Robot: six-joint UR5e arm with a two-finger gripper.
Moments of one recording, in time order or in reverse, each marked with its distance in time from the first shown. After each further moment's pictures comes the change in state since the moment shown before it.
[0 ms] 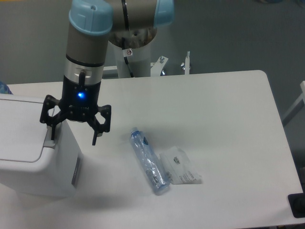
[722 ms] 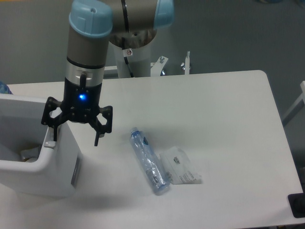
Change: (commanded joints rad) arm 0.000 0.008 0.012 0.000 0.014 -0.002
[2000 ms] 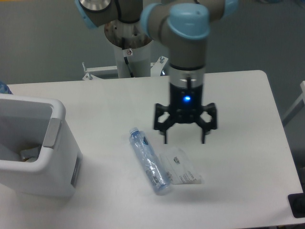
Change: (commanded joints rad) arm 0.443 -0.090 -0.020 -0.005 0.103 0.610
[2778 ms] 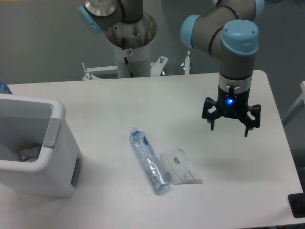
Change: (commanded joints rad) arm 0.088 -0.043 -0.034 -0.043 0.152 0.491
